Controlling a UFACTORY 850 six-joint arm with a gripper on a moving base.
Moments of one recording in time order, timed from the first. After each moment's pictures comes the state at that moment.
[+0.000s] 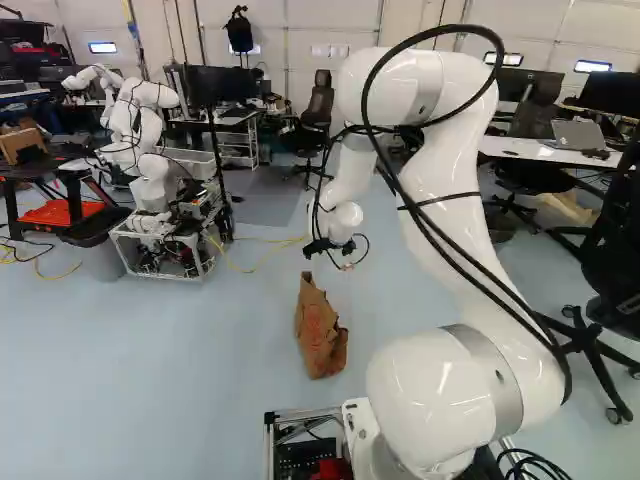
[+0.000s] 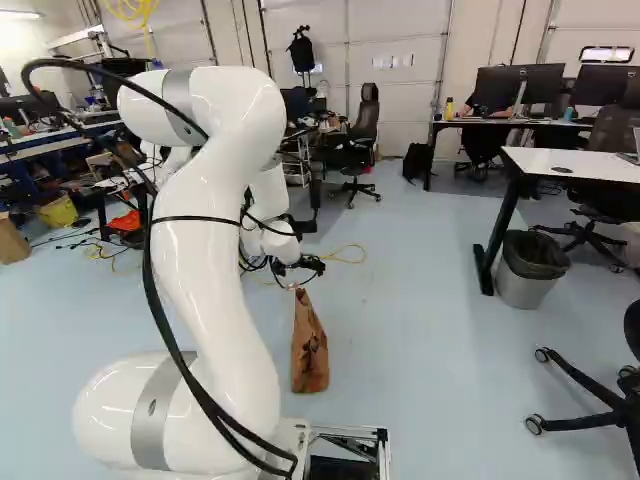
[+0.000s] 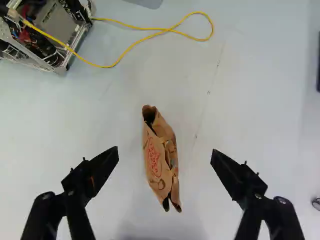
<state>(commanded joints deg) 3.9 -40.5 -51.2 0.0 19.6 0.0</state>
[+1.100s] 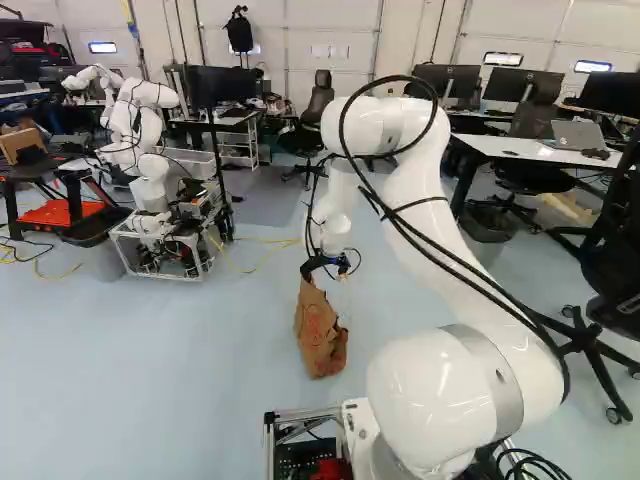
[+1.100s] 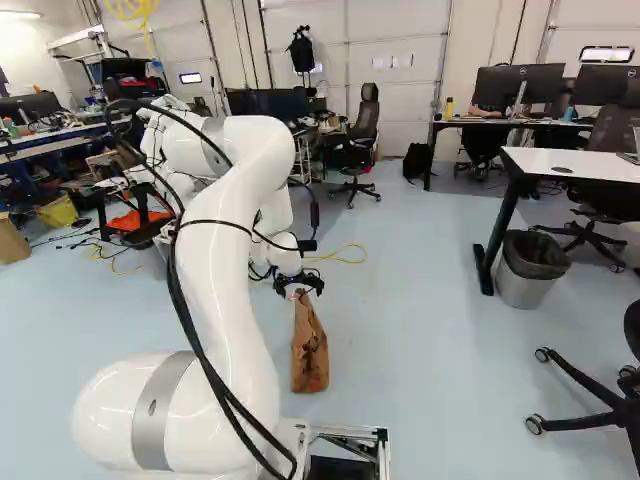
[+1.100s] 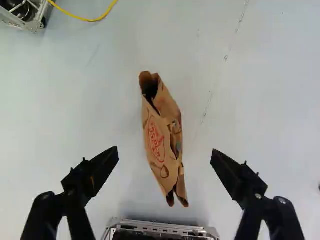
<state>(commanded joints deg) 4.9 -53.9 -61.9 0.0 10.2 0.0</state>
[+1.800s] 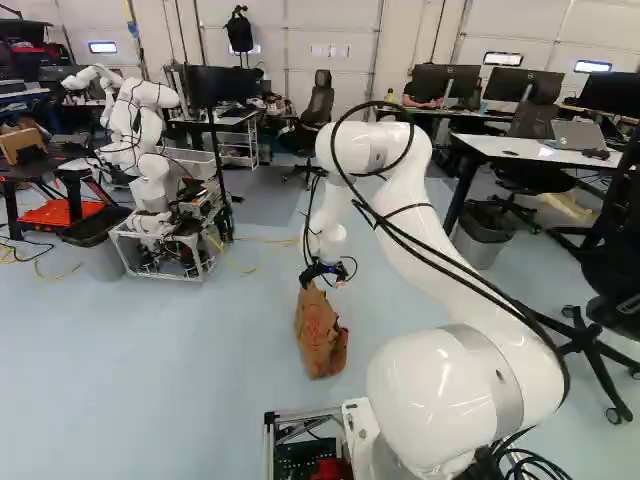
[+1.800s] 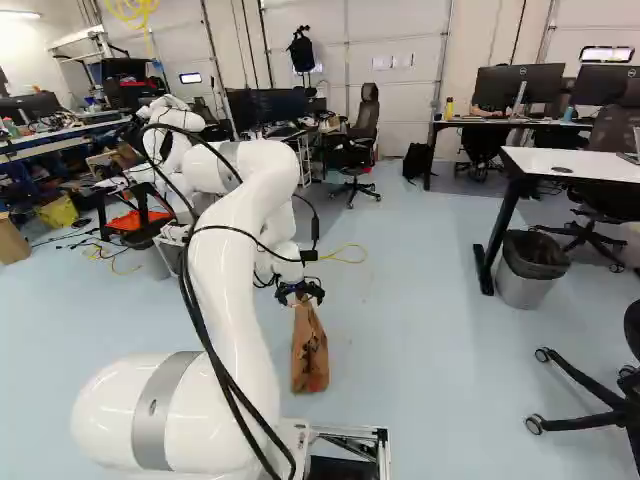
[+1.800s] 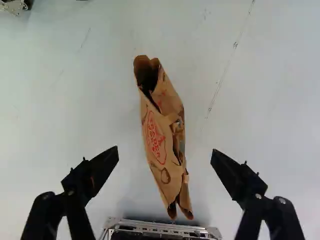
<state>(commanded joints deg) 5.0 -62.1 -68.8 0.0 8.5 0.0</state>
